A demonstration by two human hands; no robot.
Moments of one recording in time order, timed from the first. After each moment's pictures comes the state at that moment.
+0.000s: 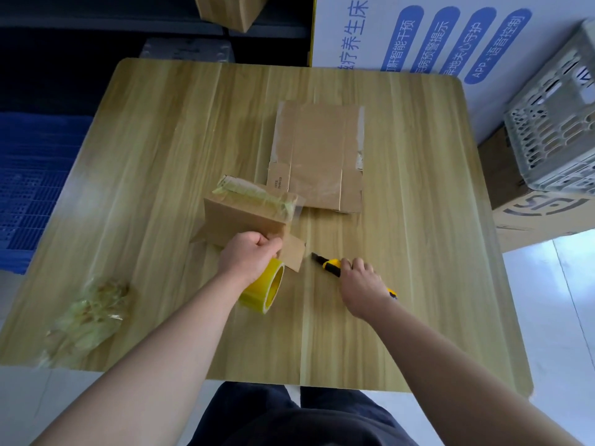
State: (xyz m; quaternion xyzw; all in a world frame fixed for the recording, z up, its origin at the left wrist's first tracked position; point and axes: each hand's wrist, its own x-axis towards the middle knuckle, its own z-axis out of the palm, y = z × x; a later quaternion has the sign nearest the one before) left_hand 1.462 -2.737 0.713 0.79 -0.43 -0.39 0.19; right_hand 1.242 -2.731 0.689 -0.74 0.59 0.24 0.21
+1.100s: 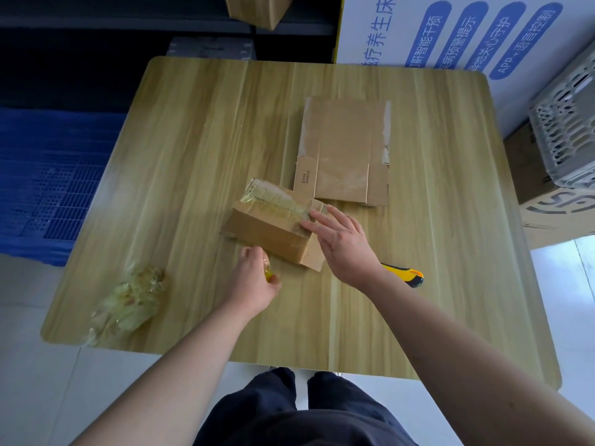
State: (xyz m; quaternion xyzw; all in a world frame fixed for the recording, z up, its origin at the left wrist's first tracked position) left_hand 1.496 -2.668 0.707 0.79 -0.53 -0.30 0.10; right_hand 1.311 -2.746 0.717 -0.84 0.47 -0.10 0.26
